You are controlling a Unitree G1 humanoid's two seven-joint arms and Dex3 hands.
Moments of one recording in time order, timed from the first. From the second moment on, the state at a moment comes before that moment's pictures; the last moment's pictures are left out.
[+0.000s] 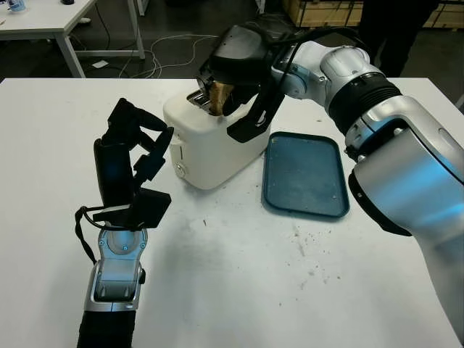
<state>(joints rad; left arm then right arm) -0.15 0.04 0.04 -0.14 0.32 -0.25 0.27 -1.55 -0.24 0.76 1.34 -0.95 -0.60 -0.10</state>
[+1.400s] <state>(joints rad) -0.25 0.26 0.05 -0.02 0.39 -0.21 0.16 -0.15 -0.25 0.06 0.17 -0.74 -0.67 -0.63</state>
